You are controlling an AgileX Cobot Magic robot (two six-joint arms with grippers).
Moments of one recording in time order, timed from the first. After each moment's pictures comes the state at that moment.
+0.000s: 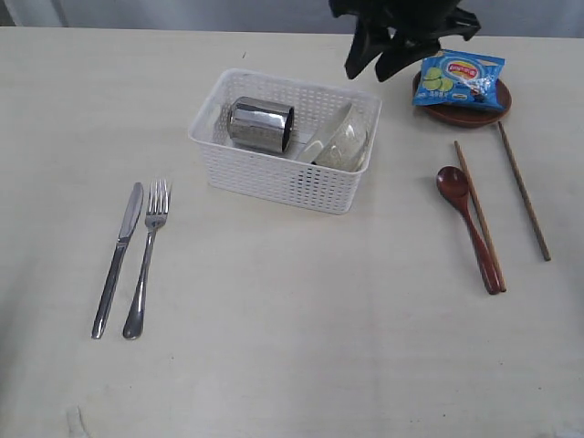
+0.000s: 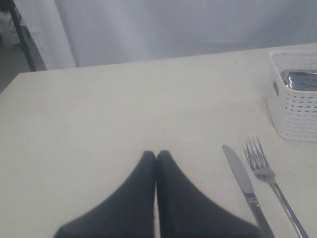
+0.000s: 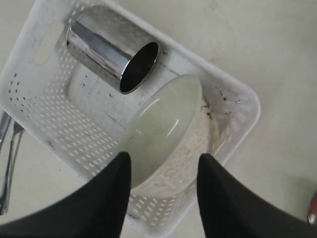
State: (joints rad) left arm -0.12 0.00 0.00 0.15 0.35 -0.08; right arm 0.31 1.97 -1.70 0.35 1.15 -0.11
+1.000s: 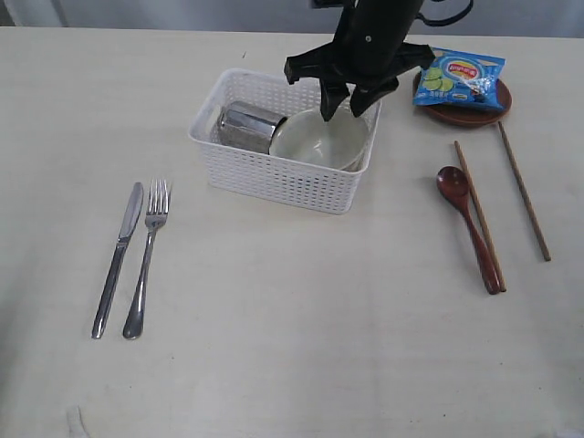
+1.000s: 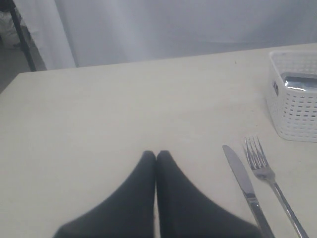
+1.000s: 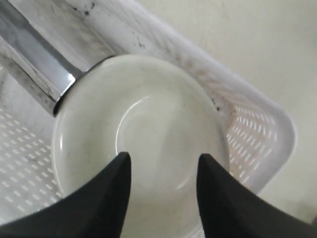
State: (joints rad) left arm -0.12 0.00 0.00 0.15 0.35 -0.08; right arm 0.46 2.08 -1.71 0.11 1.05 0.06
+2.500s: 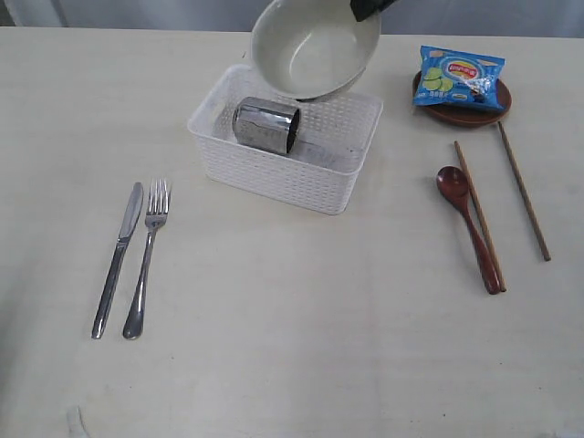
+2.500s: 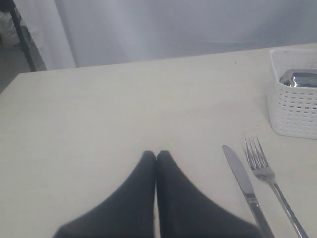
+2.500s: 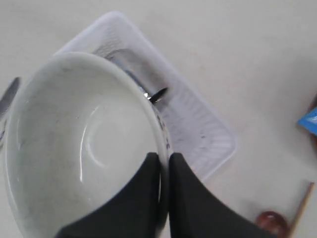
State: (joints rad) left arm -0.12 0.00 0.00 0.15 0.35 -0.08; right arm 0.46 1.79 -1.72 0.12 1.10 -0.11
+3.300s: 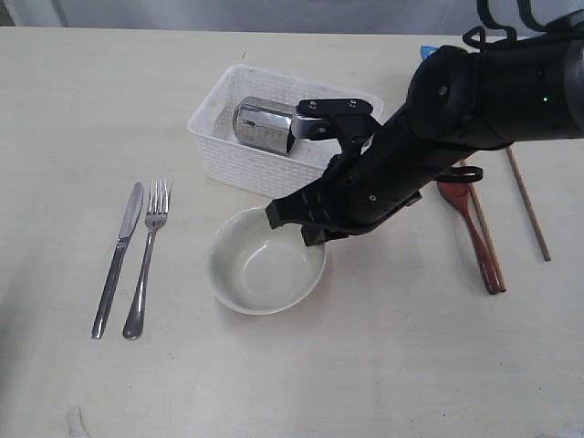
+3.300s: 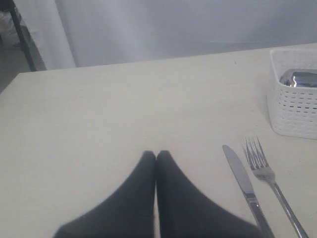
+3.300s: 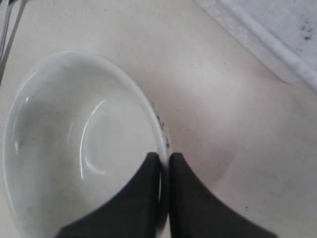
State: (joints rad) left arm -0.12 0.00 0.00 0.15 0.35 -0.08; right arm 0.63 1.74 -0.92 0.53 0.53 -0.23
